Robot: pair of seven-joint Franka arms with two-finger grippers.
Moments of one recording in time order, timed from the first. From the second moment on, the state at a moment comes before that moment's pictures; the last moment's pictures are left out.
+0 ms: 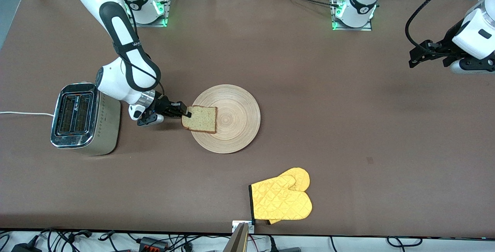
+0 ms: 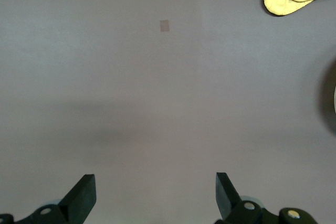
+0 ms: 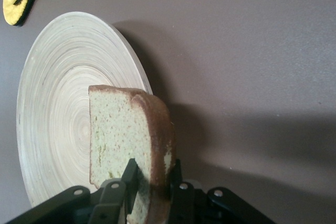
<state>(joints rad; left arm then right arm) 0.02 -0.05 -0.07 -1.67 0.00 1.57 -0.09 0.41 0.46 -0.09 -2.10 1.24 2.52 -0.73</state>
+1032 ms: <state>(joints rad) 0.02 -0.05 -0.07 -1.67 0.00 1.57 -0.09 0.40 0.43 -0.11 -2.04 1.25 2.52 -0.65</state>
